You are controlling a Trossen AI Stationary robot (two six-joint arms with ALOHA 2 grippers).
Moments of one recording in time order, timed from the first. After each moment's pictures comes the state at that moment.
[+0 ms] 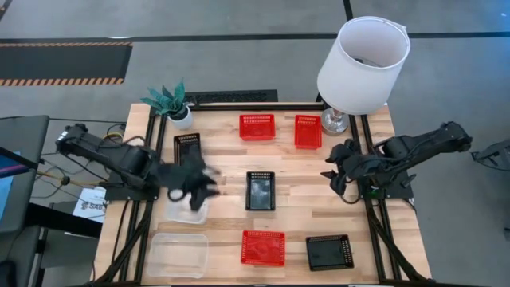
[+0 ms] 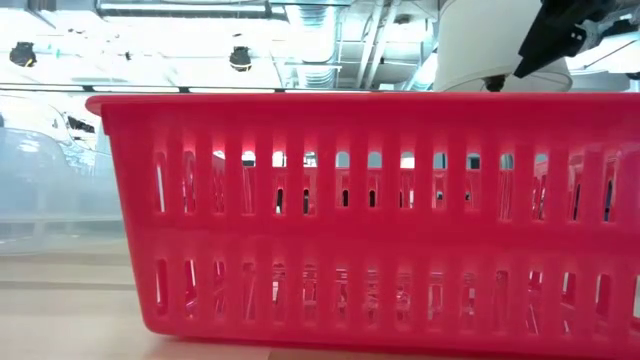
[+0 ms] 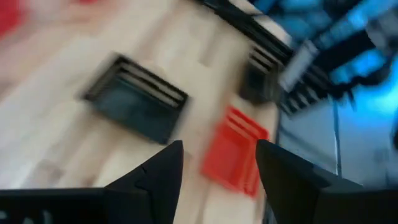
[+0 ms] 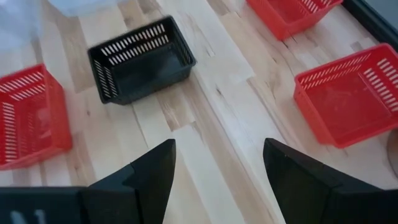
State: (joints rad) left arm -0.42 1.14 1.17 -0.69 -0.26 -0.82; right arm 0.33 0.91 0.97 -1.00 0.42 0.68
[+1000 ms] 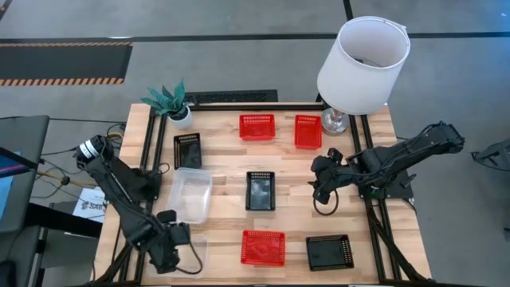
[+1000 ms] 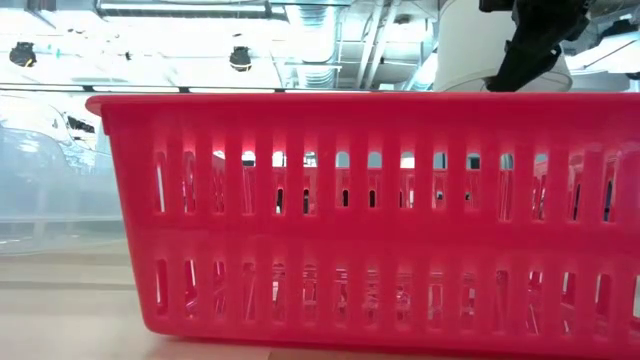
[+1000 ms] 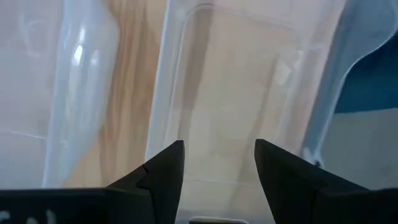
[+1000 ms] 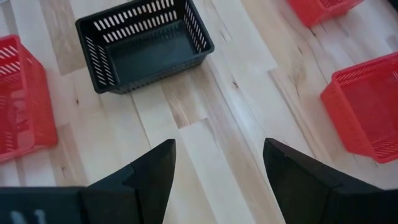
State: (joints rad) left arm -0.92 1.51 1.14 -1.02 -0.03 -1.10; right arm 0.33 1.13 0.97 -0.88 0.39 0.65
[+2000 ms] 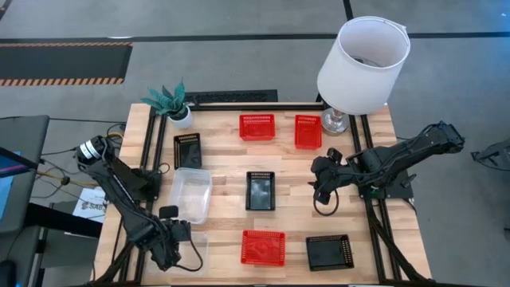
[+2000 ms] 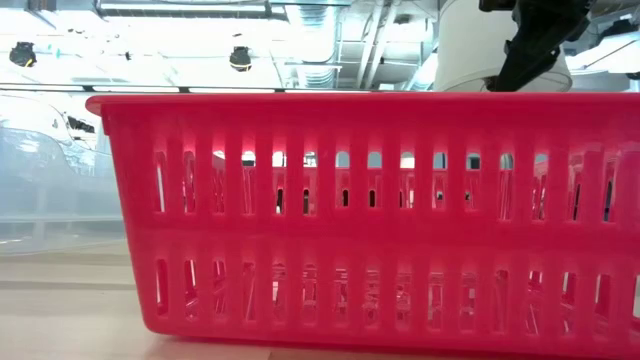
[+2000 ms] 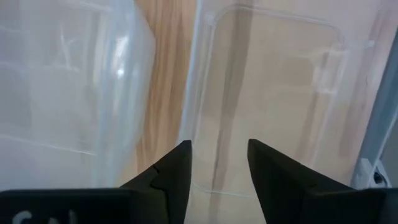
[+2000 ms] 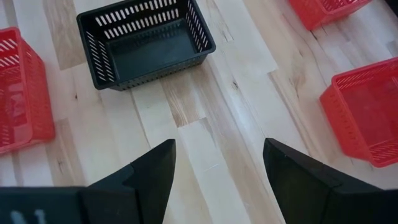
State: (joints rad) left arm -0.91 1.52 1.08 -1.04 -0.09 -1.02; right arm 0.33 1.13 0.97 -0.88 0.38 0.62
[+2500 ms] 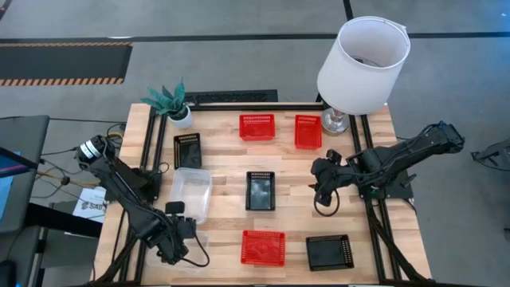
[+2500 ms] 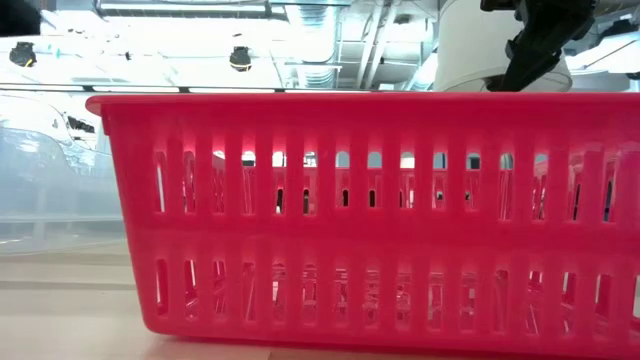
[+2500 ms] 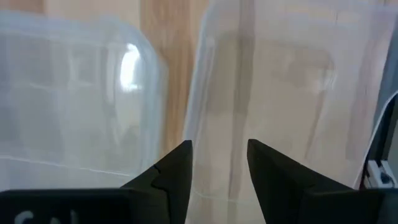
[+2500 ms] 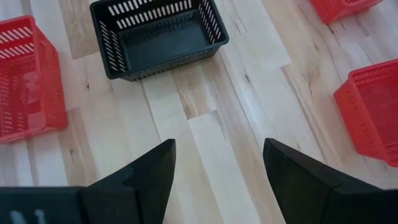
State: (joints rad) left arm -0.84 1.52 1.14 -1.09 -0.11 -0.87; right arm 0.33 1.13 0.97 -0.88 0.34 0.60
